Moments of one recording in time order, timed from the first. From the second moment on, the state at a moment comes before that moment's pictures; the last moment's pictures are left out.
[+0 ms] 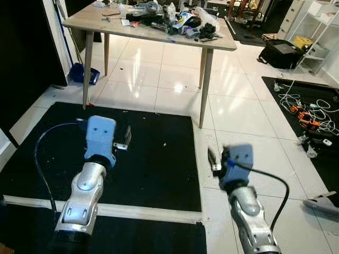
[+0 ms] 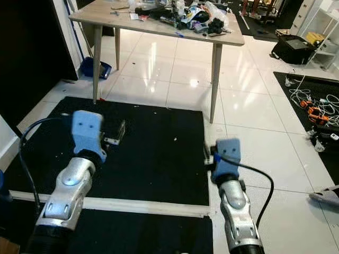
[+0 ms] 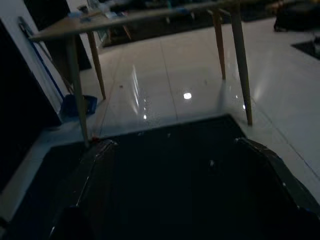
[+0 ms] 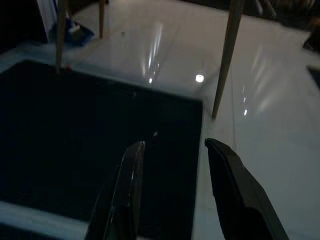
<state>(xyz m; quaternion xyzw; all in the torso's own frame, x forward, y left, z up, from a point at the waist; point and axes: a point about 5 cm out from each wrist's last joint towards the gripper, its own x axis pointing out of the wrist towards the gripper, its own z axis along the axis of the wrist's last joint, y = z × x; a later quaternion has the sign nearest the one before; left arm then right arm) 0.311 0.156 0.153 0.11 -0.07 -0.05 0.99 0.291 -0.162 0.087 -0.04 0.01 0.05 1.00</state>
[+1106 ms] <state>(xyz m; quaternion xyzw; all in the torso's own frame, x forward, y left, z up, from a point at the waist) 0.316 0.166 0.152 0.07 -0.05 -0.02 1.00 0.293 -0.167 0.095 -0.02 -0.01 0.04 1.00</state>
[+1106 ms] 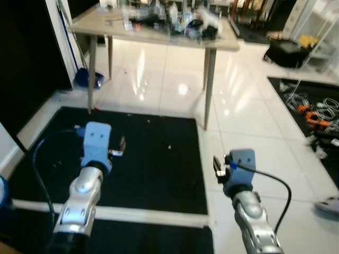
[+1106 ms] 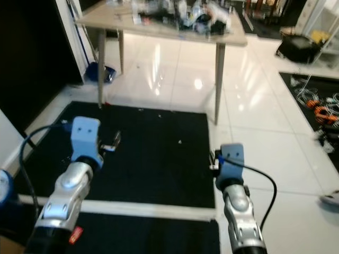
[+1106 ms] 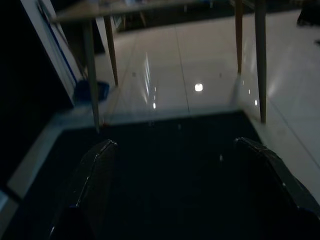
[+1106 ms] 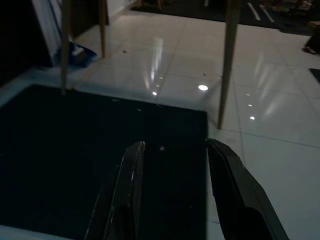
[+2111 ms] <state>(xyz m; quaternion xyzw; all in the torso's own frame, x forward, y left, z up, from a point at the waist) 0.315 0.169 0.144 0.08 -0.03 -0.01 1.00 0.291 -0.164 0.091 -0.01 0.00 0.04 1.00</state>
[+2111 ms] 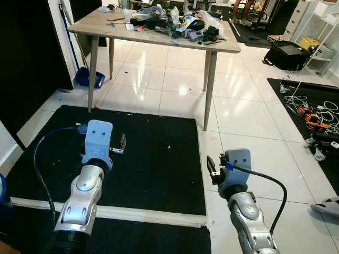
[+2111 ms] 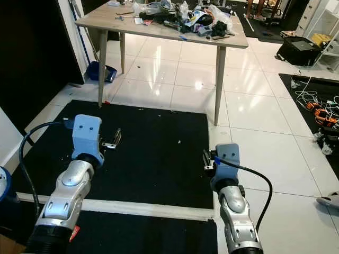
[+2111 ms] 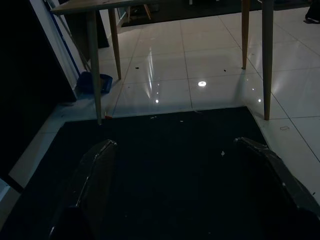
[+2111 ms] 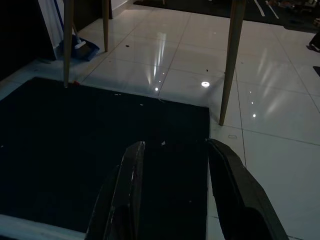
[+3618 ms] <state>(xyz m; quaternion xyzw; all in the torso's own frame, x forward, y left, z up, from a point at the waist) 0.310 0.166 0.127 0.09 0.00 -0.02 1.00 0.290 -0.165 0.084 0.00 0.02 0.06 1.00</state>
